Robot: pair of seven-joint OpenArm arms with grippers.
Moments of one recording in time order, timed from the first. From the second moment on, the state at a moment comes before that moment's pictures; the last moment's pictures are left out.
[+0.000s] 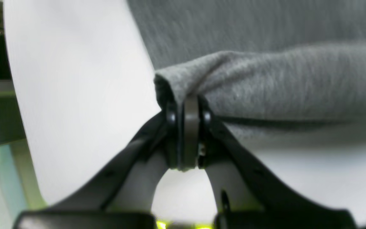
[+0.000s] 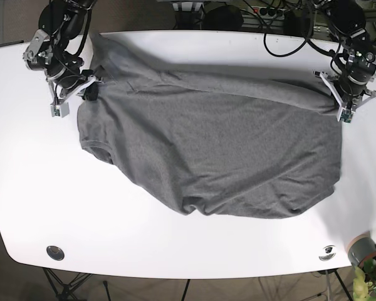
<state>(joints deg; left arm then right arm) 13.6 -10.5 -36.2 110.9 -2.7 -40.4 53.1 -11.2 1.6 34.7 101.5 27.9 29.8 -63.7</state>
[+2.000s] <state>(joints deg) -66.1 -19.9 -16.2 85.6 -2.9 -30.9 53.1 72.4 19.7 1.1 78.0 10.2 36.2 -71.0</state>
